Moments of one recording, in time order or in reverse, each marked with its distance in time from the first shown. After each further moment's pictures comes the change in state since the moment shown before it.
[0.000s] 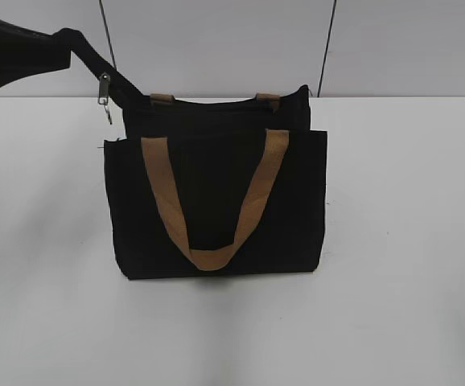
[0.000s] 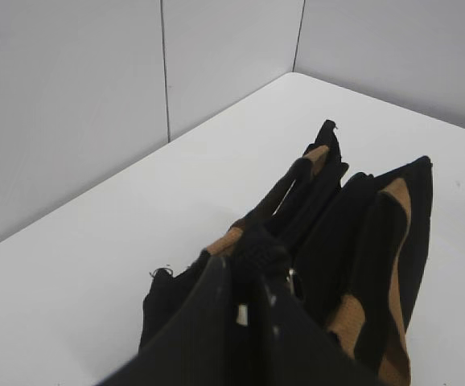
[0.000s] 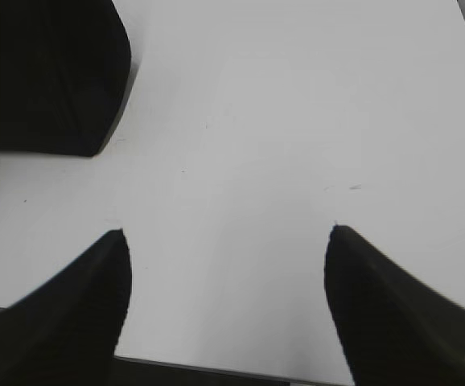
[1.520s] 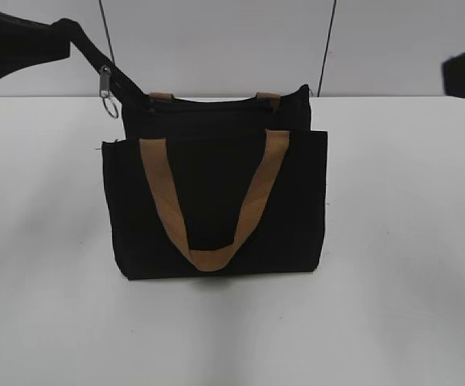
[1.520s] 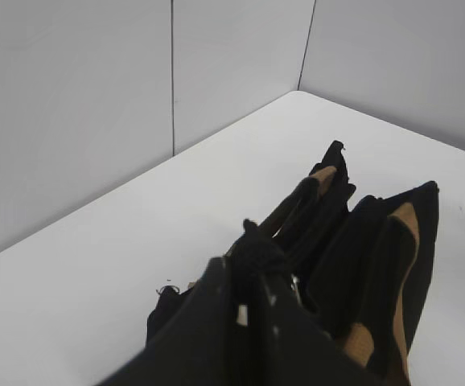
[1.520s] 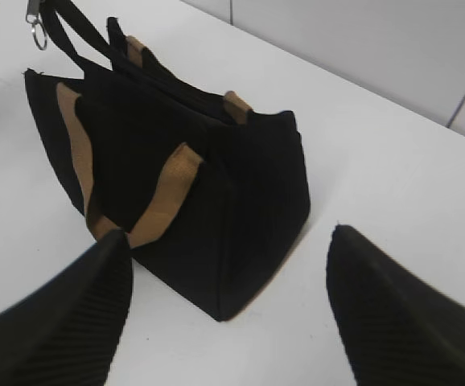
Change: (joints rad) left arm 0.000 0.000 0.000 -0.050 0.006 0.000; right arm 0.162 0.935 -0.353 0.595 -0.334 -0.718
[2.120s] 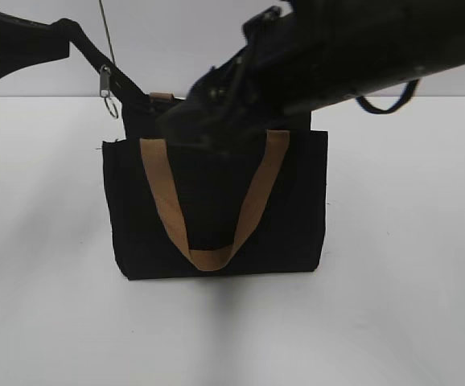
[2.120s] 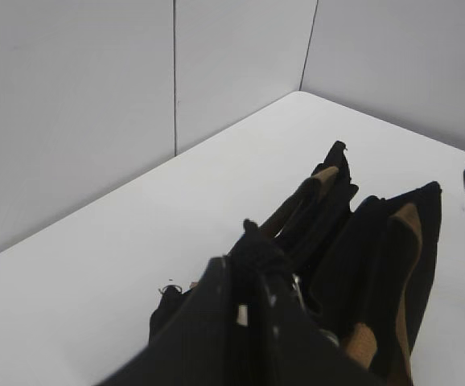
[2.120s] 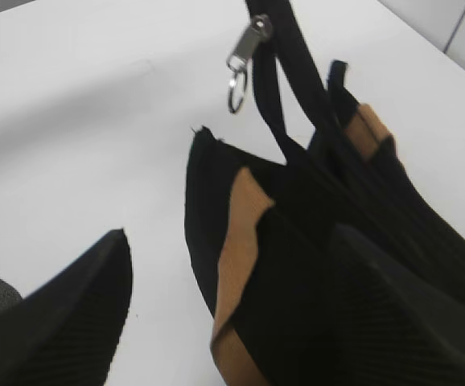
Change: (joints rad) left arm 0.000 0.000 0.000 -0.002 0.003 0.000; right arm 0.597 0.552 -0.226 0.016 -0.352 -0.011
